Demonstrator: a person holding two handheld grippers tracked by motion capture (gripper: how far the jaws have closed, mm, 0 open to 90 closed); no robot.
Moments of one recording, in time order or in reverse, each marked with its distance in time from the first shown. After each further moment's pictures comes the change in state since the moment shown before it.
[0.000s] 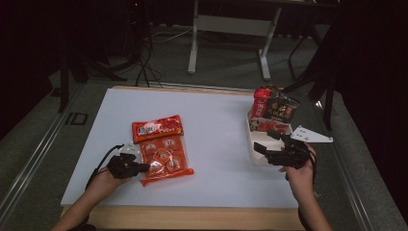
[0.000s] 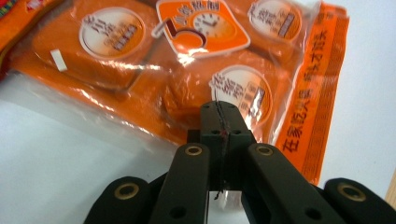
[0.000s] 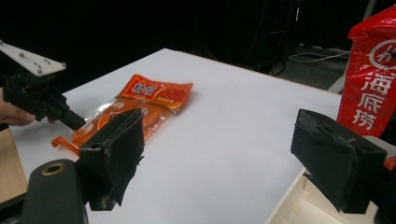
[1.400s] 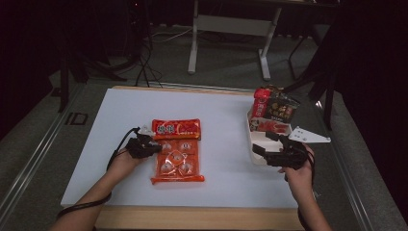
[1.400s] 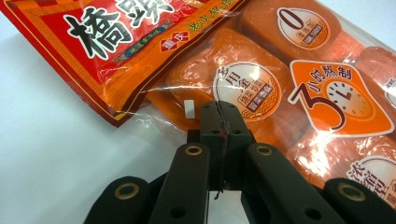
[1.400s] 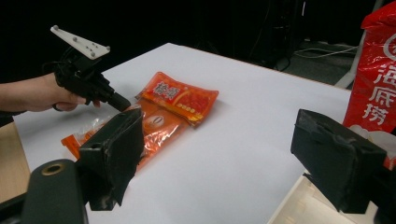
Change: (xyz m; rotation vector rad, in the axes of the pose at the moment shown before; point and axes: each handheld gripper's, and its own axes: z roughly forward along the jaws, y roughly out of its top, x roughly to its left) left arm 0.022 0.055 0.049 -0.011 0.083 0.004; right arm 0.000 -0.004 0.003 0.018 0.019 0.002
